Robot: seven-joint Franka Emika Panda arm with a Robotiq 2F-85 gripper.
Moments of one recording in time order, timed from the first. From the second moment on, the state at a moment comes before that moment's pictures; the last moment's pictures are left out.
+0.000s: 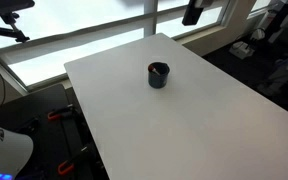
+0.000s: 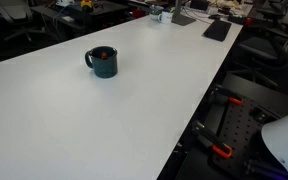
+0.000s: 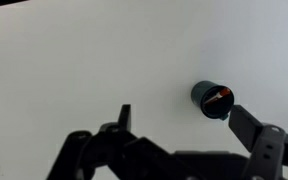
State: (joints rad) arm -0.11 -0.20 -0.26 -2.01 0.07 1.75 -0.16
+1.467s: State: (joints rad) arm -0.11 0.05 -0.17 -1.86 0.10 1.78 -0.12
